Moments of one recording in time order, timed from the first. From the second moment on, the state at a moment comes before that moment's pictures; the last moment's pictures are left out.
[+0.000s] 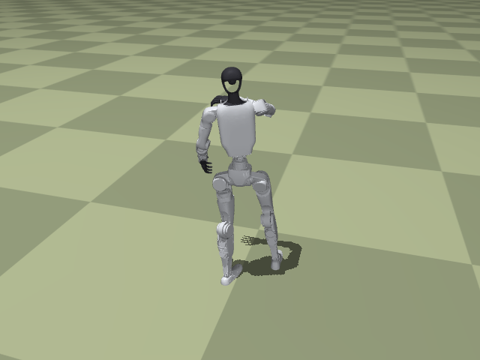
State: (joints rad) left arm -0.22 0.34 -0.30 0.90 -0.43 -0.02 -0.07; right arm -1.15 -0.61 0.89 -0.17 -0.58 -0.16 0.05; waist 0.21 -0.06 0.13; left_leg 0.18 -0.18 -0.44 0.09 -0.36 -0.06; right_leg -0.21 -0.17 -0.01 0.21 -0.01 0.09
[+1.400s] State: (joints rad) left arm 0.06 0.40 -0.15 1.25 -0.21 0.05 -0.26; right arm -1.54 -0.74 0.95 -0.40 -0.51 -0.22 0.12; waist 0.30 -0.07 0.00; left_leg -0.03 0.03 0.51 -0.07 -0.27 -0.07; right_leg 0.10 -0.06 -0.21 0.60 0.07 0.03
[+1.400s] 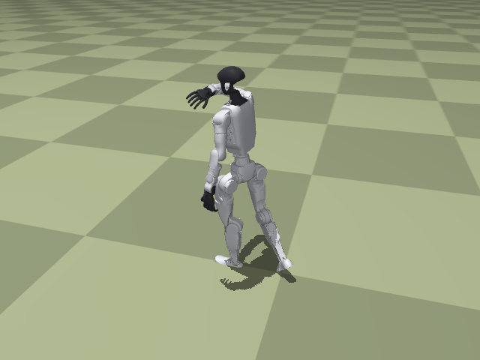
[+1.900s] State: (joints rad) left arm -0.74 0.40 -0.34 0.94 -0.46 -0.03 -0.08; right arm -0.50 -0.50 0.61 0.56 -0.08 -0.01 0.03; waist -0.04 -0.08 0.20; left_leg 0.28 -0.07 0.03 0.10 -0.48 -0.06; right_leg -0.29 -0.08 -0.18 -0.09 0.05 0.26
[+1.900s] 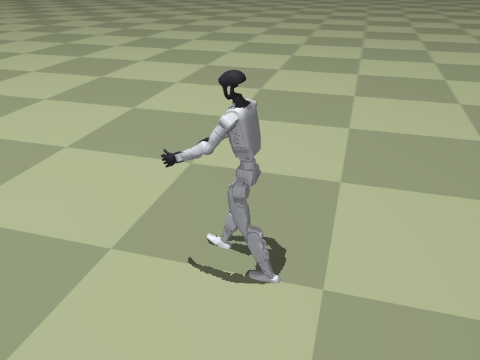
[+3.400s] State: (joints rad) left arm -0.80 0.34 -0.38 0.95 -0.51 -0.05 -0.05; right arm -0.09 -0.20 0.40 1.25 -0.08 0.09 -0.04; waist -0.15 -0.10 0.22; left_leg 0.23 -0.15 0.00 0.08 -0.44 -0.01; right_leg -0.23 -0.12 -0.13 -0.09 0.12 0.23
